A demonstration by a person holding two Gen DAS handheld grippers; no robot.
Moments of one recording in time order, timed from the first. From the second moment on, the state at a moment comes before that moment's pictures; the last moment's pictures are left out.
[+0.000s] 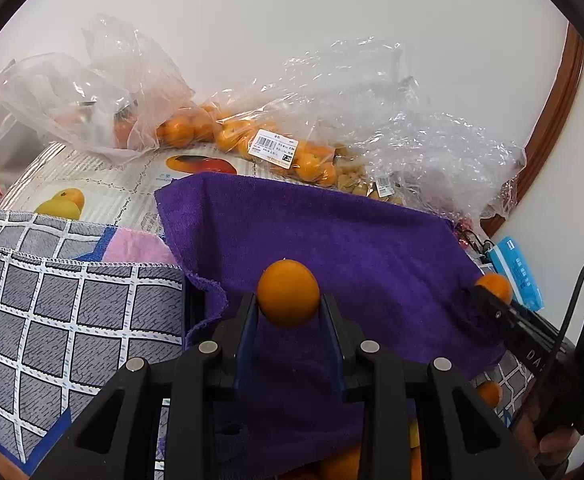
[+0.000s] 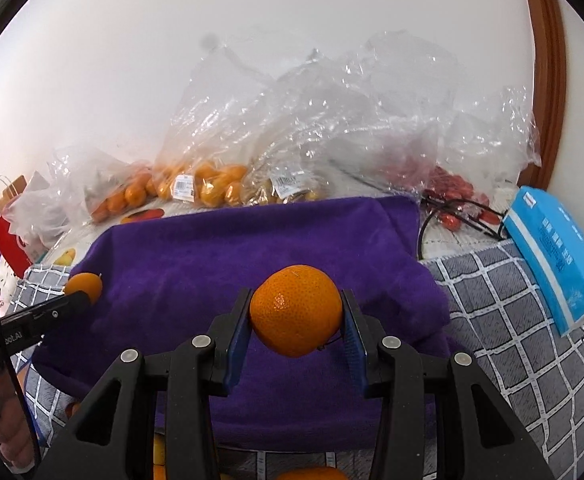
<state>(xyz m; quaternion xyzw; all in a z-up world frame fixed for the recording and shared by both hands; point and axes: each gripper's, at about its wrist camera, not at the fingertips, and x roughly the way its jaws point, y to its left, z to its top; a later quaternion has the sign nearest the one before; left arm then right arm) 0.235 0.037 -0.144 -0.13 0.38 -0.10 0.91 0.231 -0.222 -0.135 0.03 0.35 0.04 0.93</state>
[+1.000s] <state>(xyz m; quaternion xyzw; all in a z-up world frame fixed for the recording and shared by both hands) 0.243 0.025 -0.162 -0.10 0.41 -0.09 0.90 0.237 -0.207 -0.160 0.02 0.39 0.06 0.92</state>
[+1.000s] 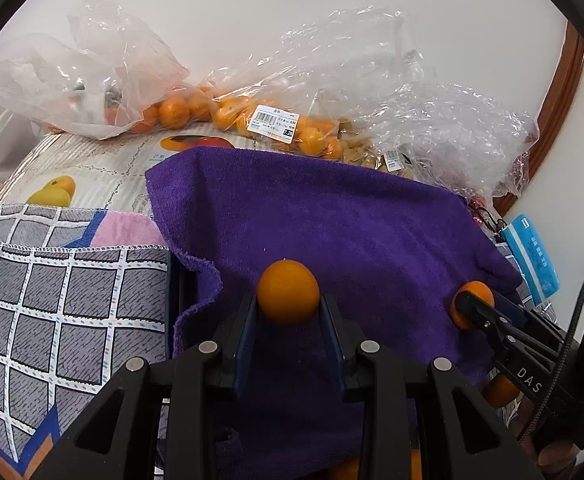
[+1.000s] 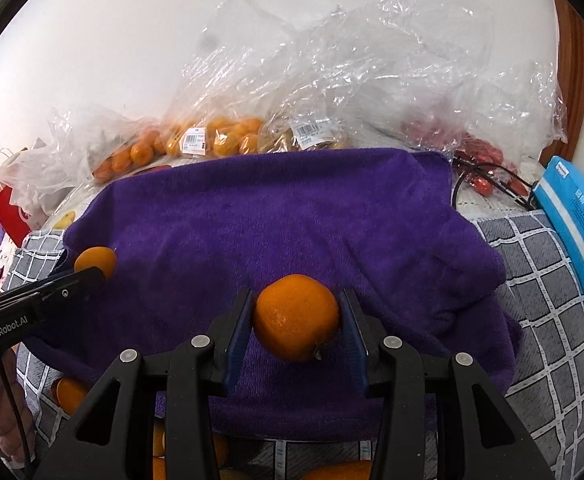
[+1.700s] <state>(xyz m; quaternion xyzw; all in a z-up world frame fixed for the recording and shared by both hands) 0.232 0.027 -0.148 -0.11 0.38 -0.11 0.91 0.229 -0.212 -0.146 0.04 0.36 0.06 0.93</state>
